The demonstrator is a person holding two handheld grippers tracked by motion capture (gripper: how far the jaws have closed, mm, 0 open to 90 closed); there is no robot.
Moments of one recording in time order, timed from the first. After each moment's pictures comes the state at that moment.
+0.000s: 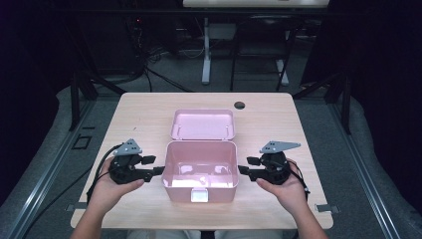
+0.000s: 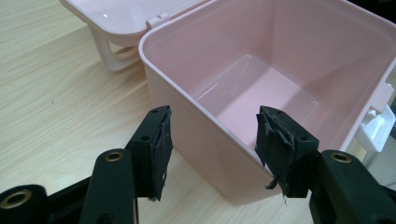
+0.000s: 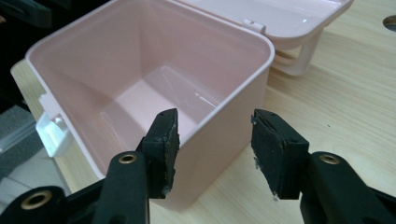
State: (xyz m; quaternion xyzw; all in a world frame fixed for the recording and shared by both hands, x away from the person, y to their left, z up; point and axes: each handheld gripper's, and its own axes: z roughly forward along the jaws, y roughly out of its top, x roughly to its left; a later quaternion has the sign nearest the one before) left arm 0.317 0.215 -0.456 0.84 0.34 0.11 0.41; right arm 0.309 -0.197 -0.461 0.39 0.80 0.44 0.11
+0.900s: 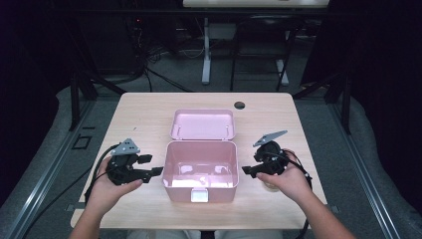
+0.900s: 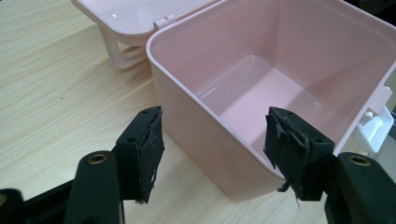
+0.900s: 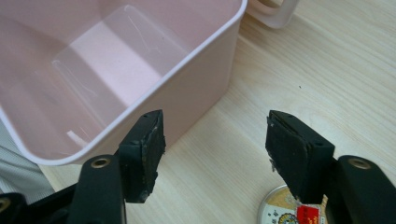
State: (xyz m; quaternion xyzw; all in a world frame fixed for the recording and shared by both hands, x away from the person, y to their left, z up) left arm 0.314 0.217 -0.450 0.83 0.36 0.11 0.41; right arm 0.336 -0.194 -0.457 0.39 0.86 0.31 0.10
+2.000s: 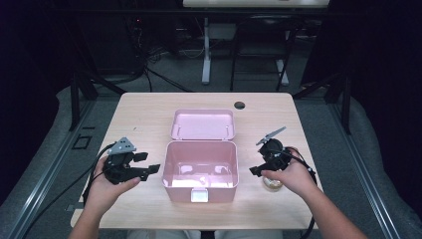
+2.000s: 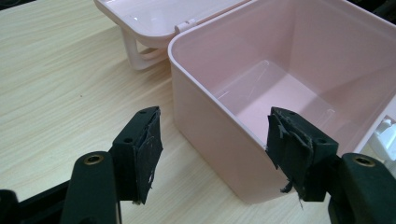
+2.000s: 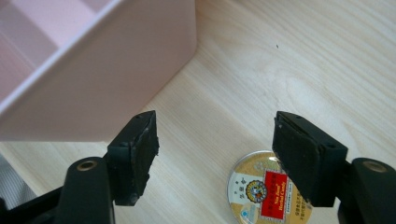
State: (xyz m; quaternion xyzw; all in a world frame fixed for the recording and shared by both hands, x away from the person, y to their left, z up) left arm 0.314 0.223 -0.448 0.82 0.37 0.13 0.41; right arm 0.353 -0.208 -0.468 0.42 0.87 0.23 0.08
